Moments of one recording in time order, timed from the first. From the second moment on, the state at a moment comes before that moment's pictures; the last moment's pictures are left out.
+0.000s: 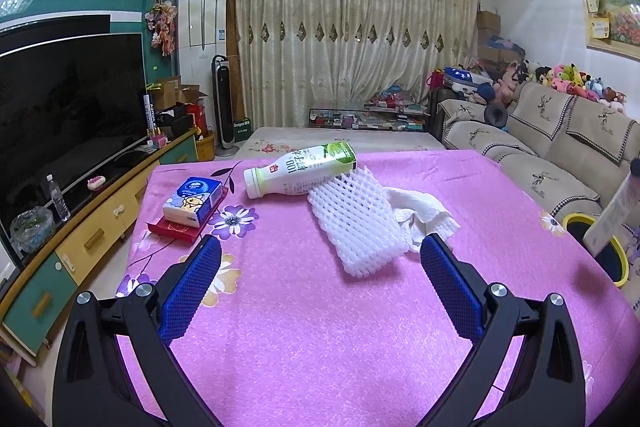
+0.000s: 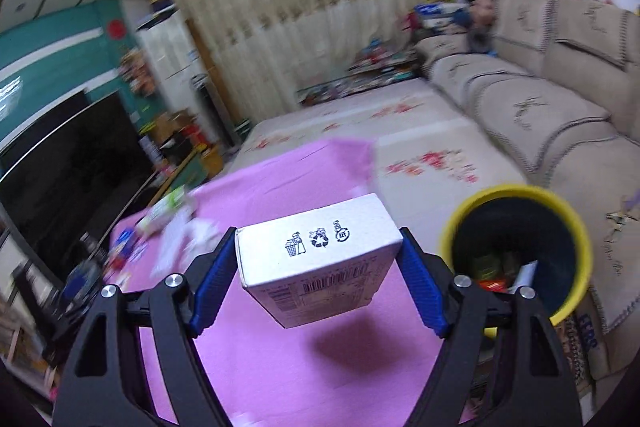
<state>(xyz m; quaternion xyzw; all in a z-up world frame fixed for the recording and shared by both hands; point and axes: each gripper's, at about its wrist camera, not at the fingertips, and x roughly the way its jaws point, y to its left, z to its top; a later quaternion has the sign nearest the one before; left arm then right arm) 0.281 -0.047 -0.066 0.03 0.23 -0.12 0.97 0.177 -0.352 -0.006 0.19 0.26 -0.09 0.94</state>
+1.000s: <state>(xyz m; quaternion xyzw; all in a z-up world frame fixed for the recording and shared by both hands) 0.285 -0.072 -0.079 0.06 0.25 -0.16 0.95 0.190 -0.449 -0.081 0.20 0.25 -0.30 0.90</state>
